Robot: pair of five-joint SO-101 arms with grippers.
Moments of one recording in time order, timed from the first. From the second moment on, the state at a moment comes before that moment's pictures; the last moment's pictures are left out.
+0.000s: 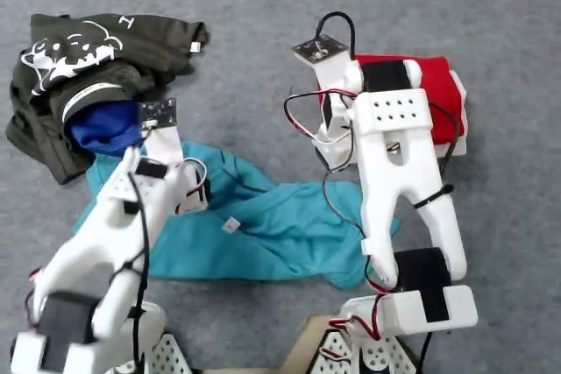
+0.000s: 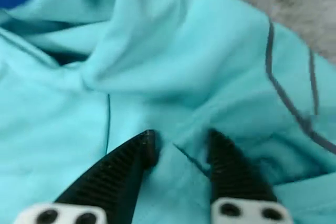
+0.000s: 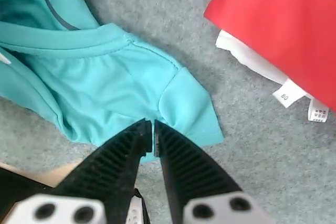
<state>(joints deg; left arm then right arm) 5.5 -15.7 51.9 46.7 19.1 -7.3 -1.8 1.0 97.8 22.2</state>
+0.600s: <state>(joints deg) -14.0 -44.9 52.3 73.4 -1.7 -24.9 10.7 1.0 85.6 20.5</state>
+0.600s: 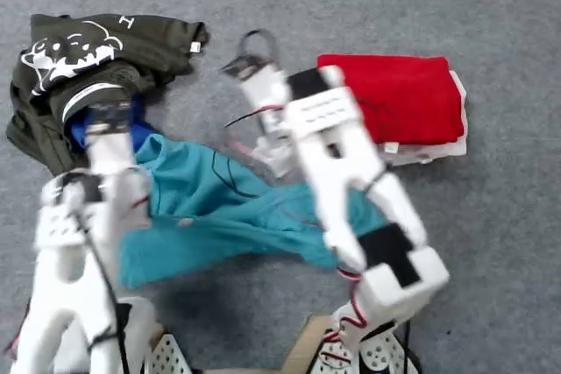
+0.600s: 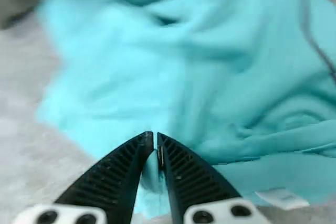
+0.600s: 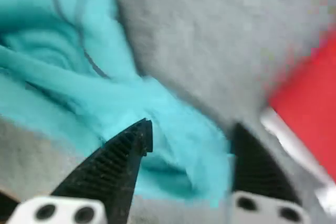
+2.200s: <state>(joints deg) -42.8 -38.1 53.0 65.7 -19.4 -10.3 15.1 -15.1 100.9 14.6</state>
